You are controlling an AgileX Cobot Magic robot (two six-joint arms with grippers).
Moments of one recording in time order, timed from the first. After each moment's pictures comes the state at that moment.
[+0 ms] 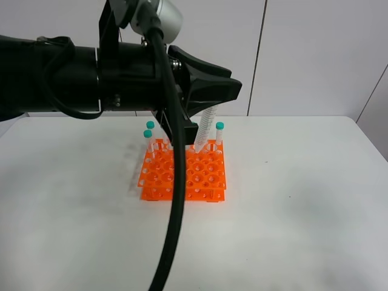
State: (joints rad) left arm -0.65 1.38 -0.99 -1.72 0.48 1.95; right arm 0.00 -0.01 -0.49 -0.03 1.03 0.03
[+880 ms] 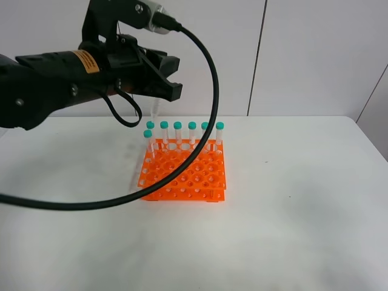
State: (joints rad) left arm -0.59 1.45 -0.97 -0.01 -0.22 0.15; right arm 0.00 -0.01 -0.49 -0.03 1.03 0.03
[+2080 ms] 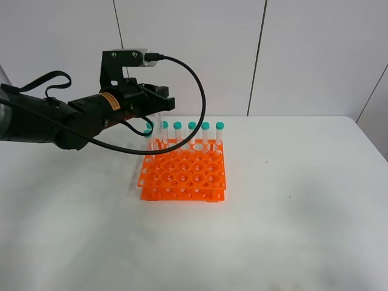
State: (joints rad) left arm -0.41 1.79 -0.96 0.11 -0.55 -0.23; right arm 0.00 -0.01 -0.49 -0.03 1.03 0.03
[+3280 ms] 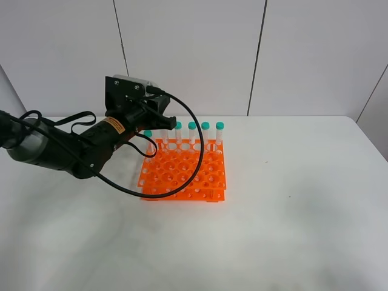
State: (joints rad) left arm -0.41 1.95 -0.88 0.05 -1.00 -0.06; right arm 0.00 -0.01 -0.49 -0.03 1.03 0.03
